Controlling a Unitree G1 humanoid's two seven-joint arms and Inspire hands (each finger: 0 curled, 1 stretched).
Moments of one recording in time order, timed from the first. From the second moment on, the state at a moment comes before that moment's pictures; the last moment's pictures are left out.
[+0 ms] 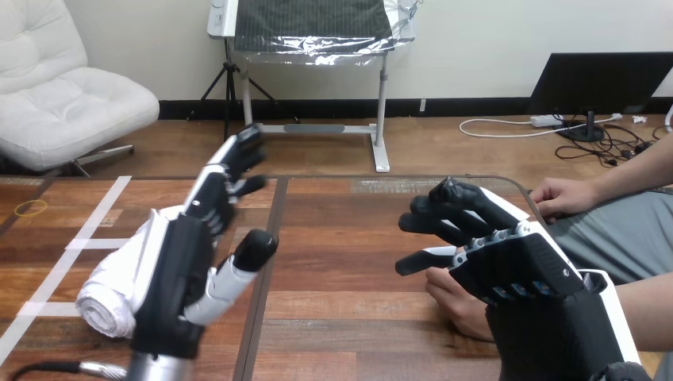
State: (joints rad) left arm 0.16 0.06 0.06 0.07 0.03 -0.73 -0.18; right arm 0.62 -0.16 0.26 -0.42 0.28 -0.77 0.33
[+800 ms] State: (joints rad) left arm 0.01 0.19 0.15 0.14 0.29 -0.64 0.03; right arm 0.62 -0.16 0.26 -0.42 0.27 -0.77 0.32
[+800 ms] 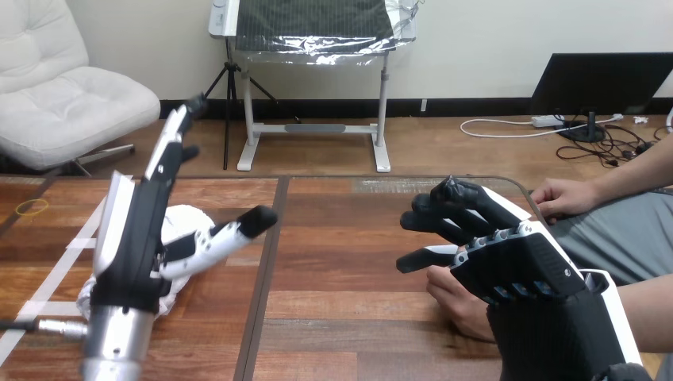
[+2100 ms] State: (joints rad) left arm -0.22 0.25 0.04 0.16 0.65 -0.32 0.21; right arm 0.59 -0.15 0.26 -0.38 0.26 -0.80 0.32
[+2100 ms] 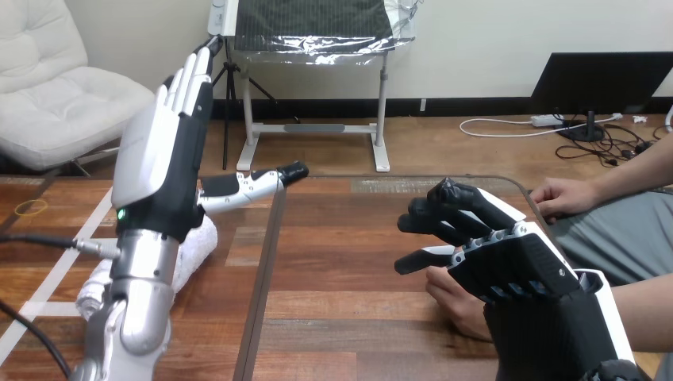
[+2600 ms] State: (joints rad) left arm -0.30 0.31 0.00 0.29 0.70 -0.24 0.28; right arm 0.58 -0.14 0.26 -0.38 0.26 -0.81 0.32
